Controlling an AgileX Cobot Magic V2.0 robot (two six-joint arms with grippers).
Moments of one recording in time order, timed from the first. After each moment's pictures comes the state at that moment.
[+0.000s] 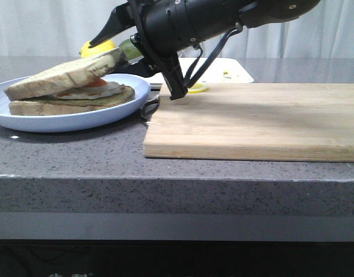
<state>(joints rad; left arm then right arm) 0.00 0.57 -0.51 -0.03 0.25 0.05 0.52 1.87 -1.28 1.79 0.52 -0.62</state>
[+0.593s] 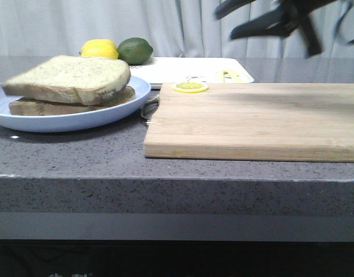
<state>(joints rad) 0.00 0.57 -0.51 -0.03 0.25 0.05 0.07 1.52 -1.11 1.29 0.80 -0.62</state>
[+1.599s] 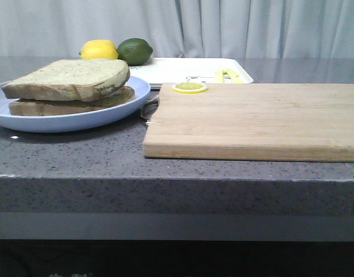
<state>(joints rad) 0.00 0.57 -0.51 -0.03 0.25 0.05 0.05 0.43 -0.55 0.18 0.46 -0.20</state>
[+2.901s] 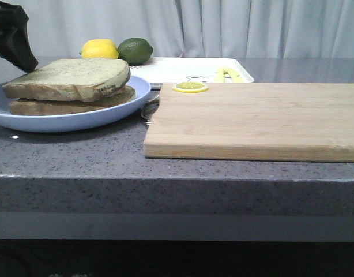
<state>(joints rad) -0.12 1.63 -1.29 -0.12 0.70 0.18 0.05 0.18 -0.34 0.19 0.34 -0.20</state>
